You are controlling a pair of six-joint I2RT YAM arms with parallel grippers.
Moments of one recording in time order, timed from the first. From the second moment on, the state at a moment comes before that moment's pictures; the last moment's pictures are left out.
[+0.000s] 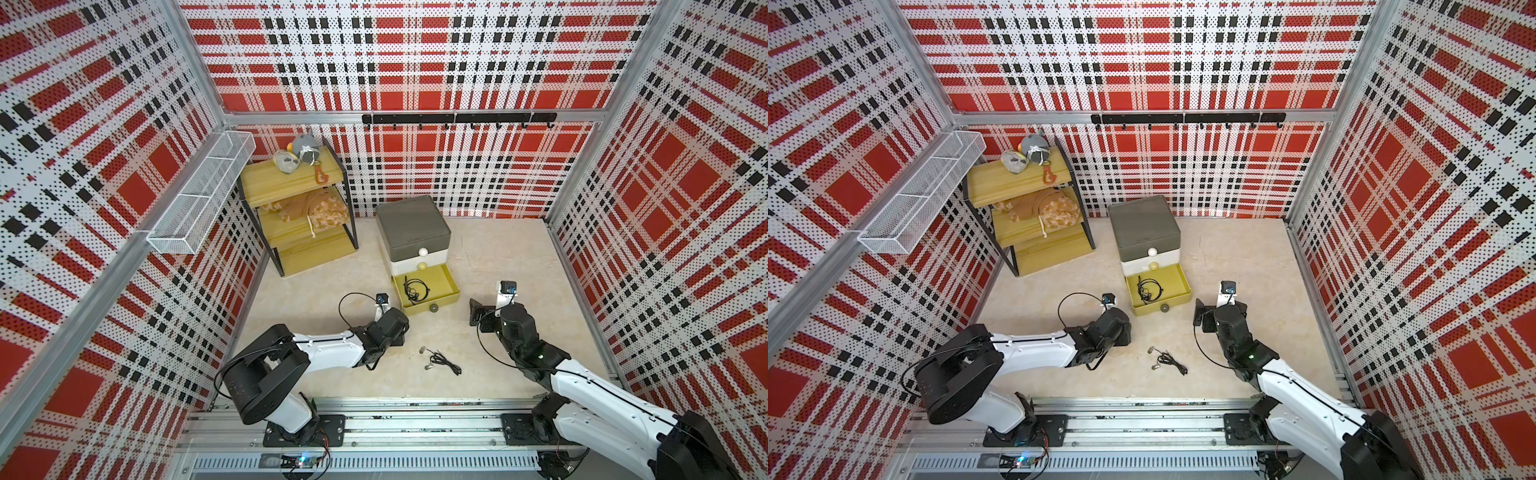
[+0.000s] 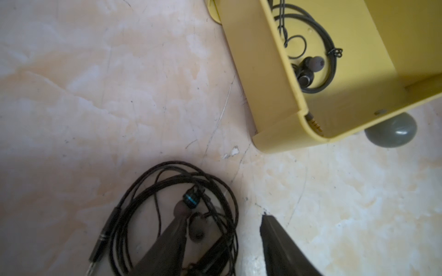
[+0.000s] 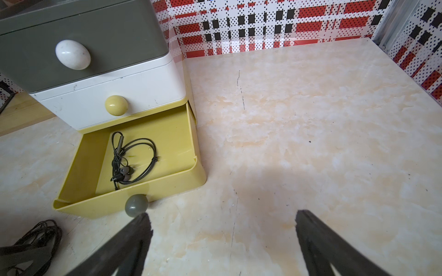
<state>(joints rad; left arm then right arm) -0.85 1.54 0.61 0.00 -0.35 -0.76 0.58 0.91 0.37 0.10 0.41 0.35</state>
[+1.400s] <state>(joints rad) -0.85 1.45 0.63 -0.08 -0.37 -0.77 0.58 0.98 0.36 0.14 0.47 0.35</state>
